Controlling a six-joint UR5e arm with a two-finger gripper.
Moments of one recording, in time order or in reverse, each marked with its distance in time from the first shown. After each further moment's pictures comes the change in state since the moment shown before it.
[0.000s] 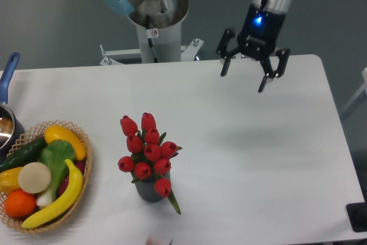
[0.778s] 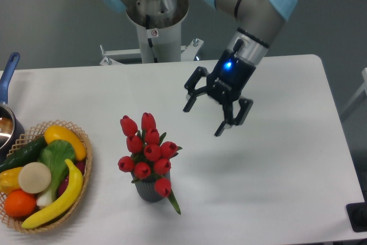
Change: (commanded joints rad) arm -0.117 -0.166 -0.008 0.045 -0.241 0.061
